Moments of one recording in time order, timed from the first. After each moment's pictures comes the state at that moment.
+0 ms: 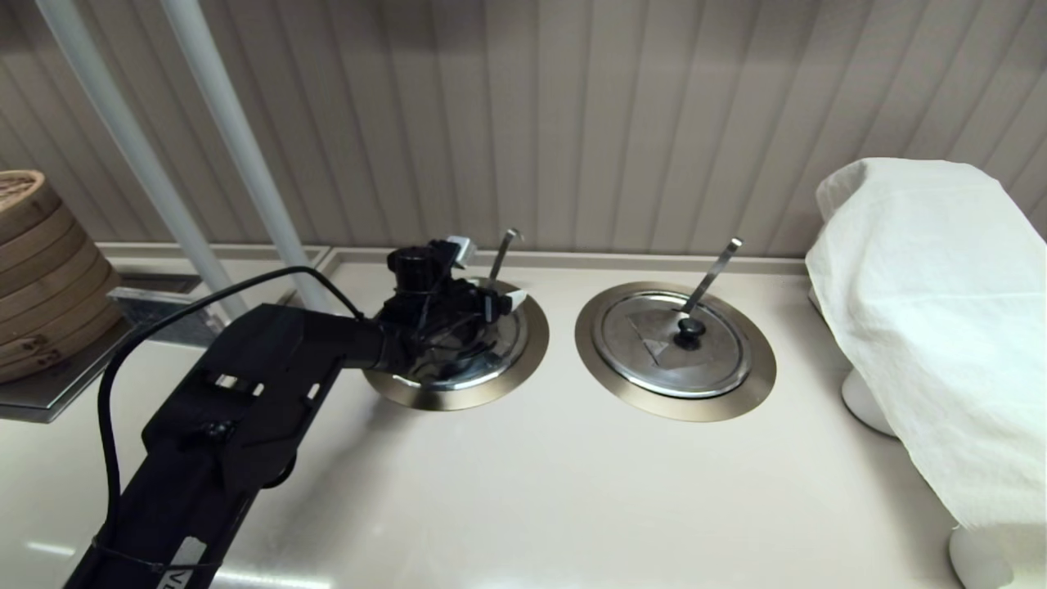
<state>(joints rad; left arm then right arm) -0.32 2.63 -1.98 -0.53 -0.29 -0.04 0.00 0.00 0.00 0.00 0.00 -0.01</state>
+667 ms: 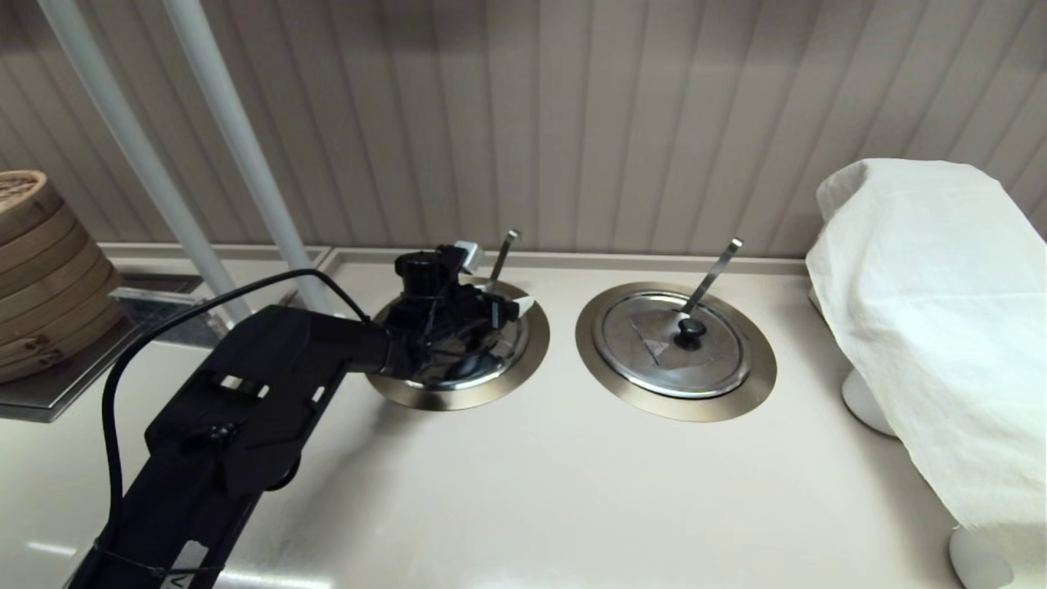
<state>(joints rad) -0.34 2.63 -1.95 -0.53 -0.30 -0.04 0.00 0.00 0.00 0.00 0.00 -0.02</state>
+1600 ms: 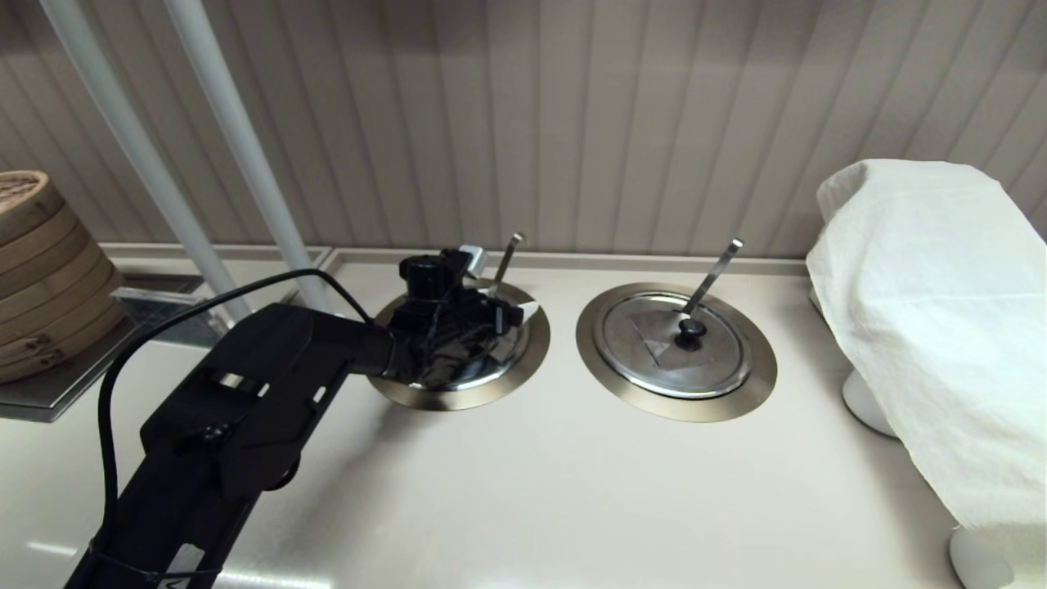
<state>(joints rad) -0.37 2.60 -1.89 -0.53 -0.30 -0.04 0.00 0.00 0.00 0.00 0.00 -0.01</state>
